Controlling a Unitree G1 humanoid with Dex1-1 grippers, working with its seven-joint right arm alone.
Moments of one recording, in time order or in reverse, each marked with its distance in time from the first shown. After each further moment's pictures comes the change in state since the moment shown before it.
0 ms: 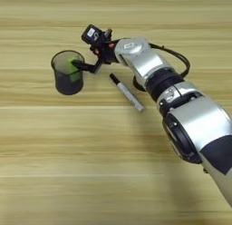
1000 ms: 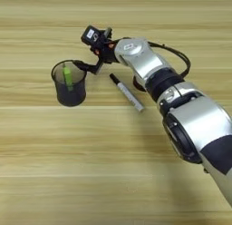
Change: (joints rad) arm 0.000 -0.003 0.006 0.012 -0.053 -0.053 -0.019
